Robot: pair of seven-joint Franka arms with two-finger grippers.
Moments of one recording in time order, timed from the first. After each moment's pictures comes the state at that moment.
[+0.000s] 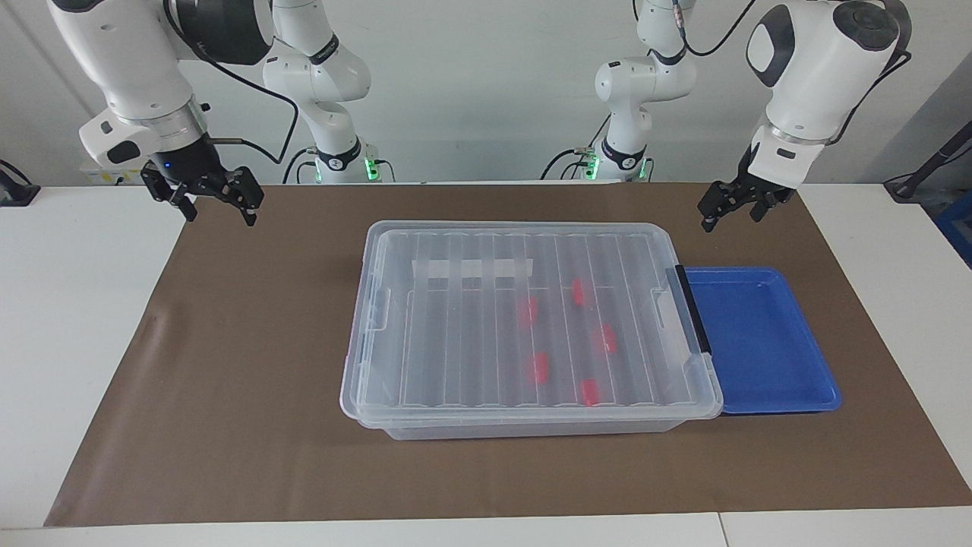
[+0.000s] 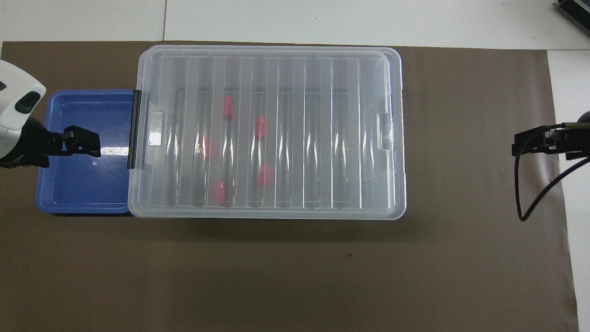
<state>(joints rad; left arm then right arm) 0.05 -0.04 -0.14 -1.72 0.01 1.67 -0.24 -0.02 -0.01 -0.02 -1.62 -0.04 1.58 0.08</state>
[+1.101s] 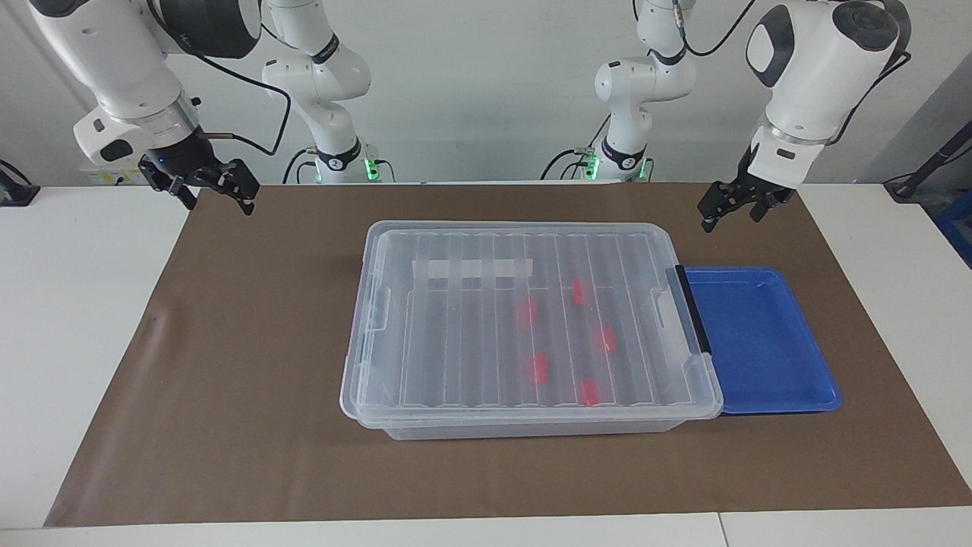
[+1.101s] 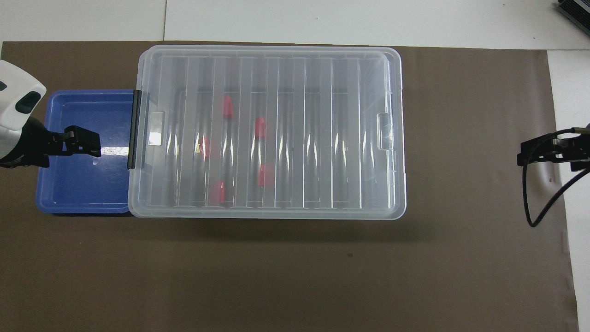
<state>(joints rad) 0.05 -0.04 -0.15 -1.72 0.01 1.67 -0.25 0.12 -0.01 -0.17 -1.61 -0.02 1.52 0.08</state>
